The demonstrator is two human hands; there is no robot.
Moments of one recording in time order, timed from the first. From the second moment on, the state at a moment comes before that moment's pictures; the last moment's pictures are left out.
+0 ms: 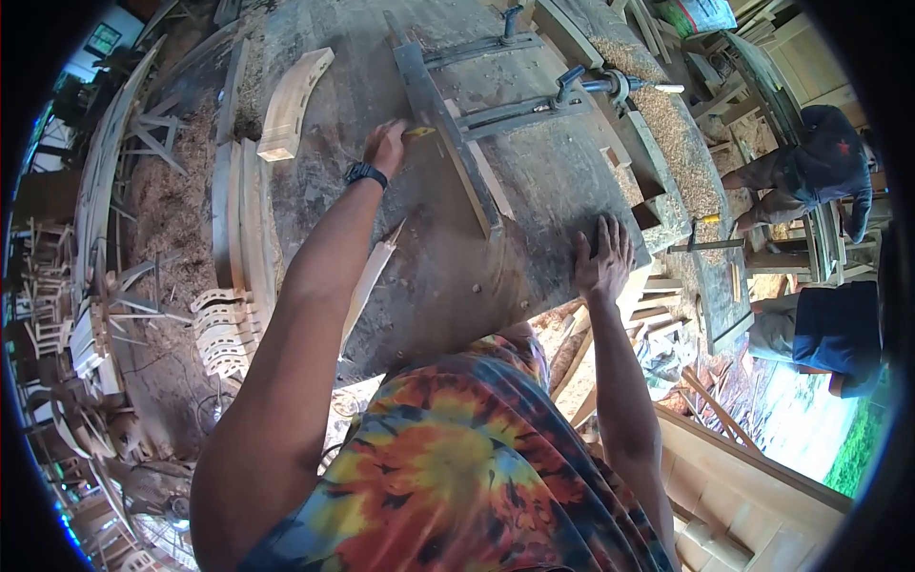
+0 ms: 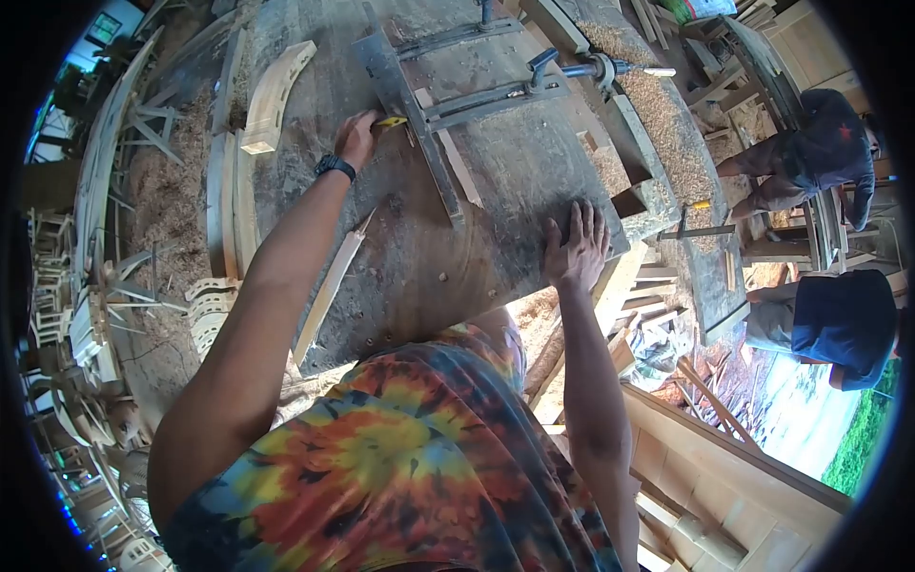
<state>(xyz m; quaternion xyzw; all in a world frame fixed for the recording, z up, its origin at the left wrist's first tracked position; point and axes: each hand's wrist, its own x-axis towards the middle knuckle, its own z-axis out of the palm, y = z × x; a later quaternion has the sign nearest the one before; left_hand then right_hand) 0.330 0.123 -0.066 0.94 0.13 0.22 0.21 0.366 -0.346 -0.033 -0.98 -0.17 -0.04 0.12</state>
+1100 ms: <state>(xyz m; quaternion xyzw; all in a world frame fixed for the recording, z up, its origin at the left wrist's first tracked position) 0.330 0.162 -0.014 0.90 0.23 0.21 0.29 0.363 -0.348 -0.035 -0.96 -0.20 -0.10 0.16</state>
